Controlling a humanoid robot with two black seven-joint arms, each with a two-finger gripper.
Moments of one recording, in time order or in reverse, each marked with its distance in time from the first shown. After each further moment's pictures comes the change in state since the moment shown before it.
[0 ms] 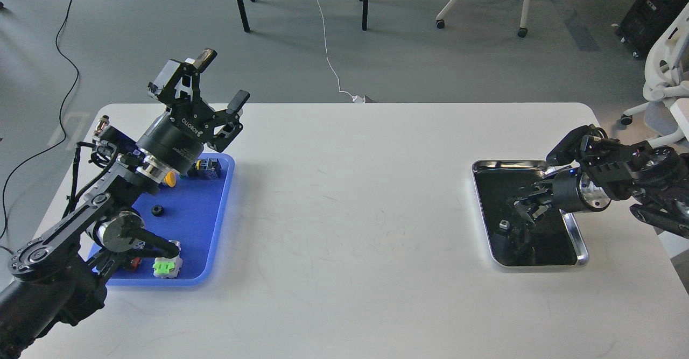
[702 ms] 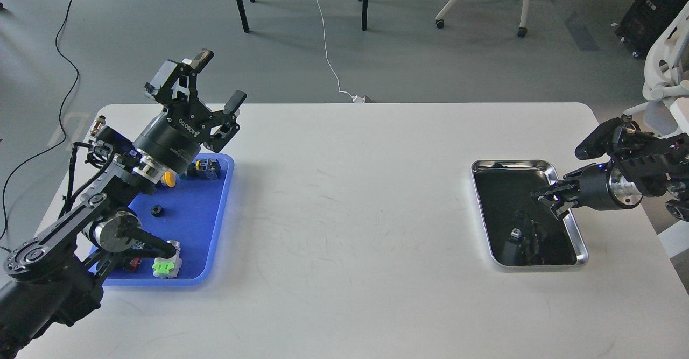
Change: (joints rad) left arm 0.000 0.013 0.002 0.000 -0.004 0.000 0.000; right arm 0.084 -0.101 -0.042 0.098 -0.010 0.013 0.000
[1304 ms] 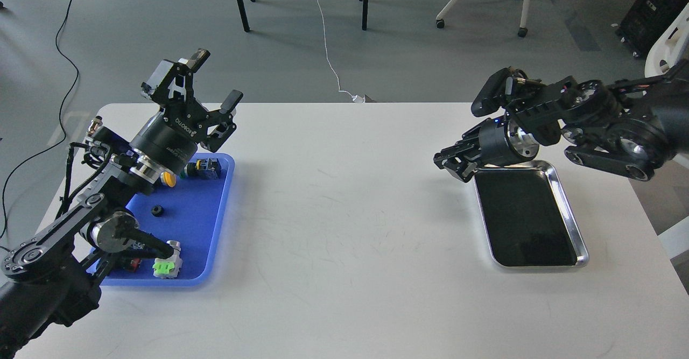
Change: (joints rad) left arm 0.003 0.002 -0.005 0.010 -0.002 0.000 -0.003; right arm 0.222 0.177 -0.014 0.098 0.067 0.050 0.000
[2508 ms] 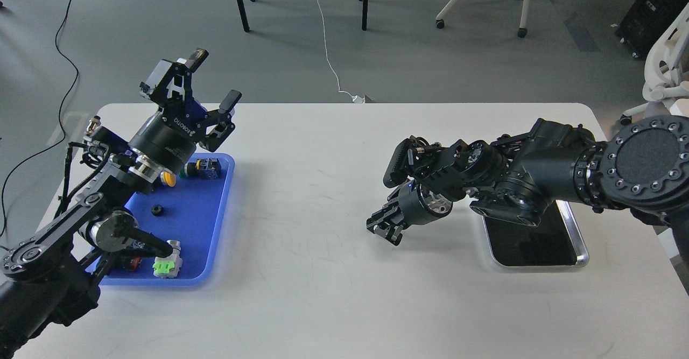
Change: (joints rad) left arm -0.002 0.003 -0.001 0.004 -0.003 0.000 0.000; right arm -0.155 0.454 -0.027 -0.161 0.045 0.000 0.000
